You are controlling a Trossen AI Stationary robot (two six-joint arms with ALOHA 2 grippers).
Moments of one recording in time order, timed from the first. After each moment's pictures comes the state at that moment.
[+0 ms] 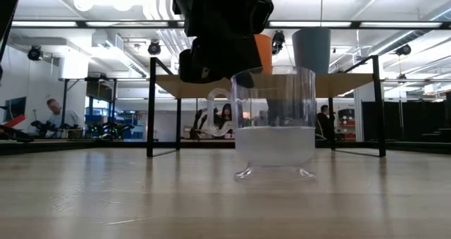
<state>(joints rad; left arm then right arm) -0.21 1.91 1.48 -0.51 0.20 -0.67 0.77 1.27 1.45 -0.90 0.48 0.52</state>
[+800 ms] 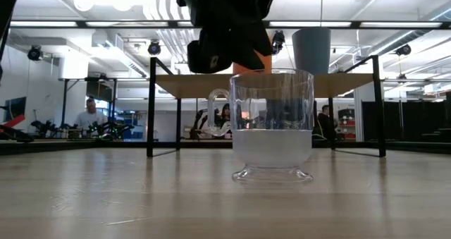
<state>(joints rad) -0.20 1.89 1.49 -0.47 0.18 -0.62 0.77 1.27 1.45 -0.90 0.50 0.52</state>
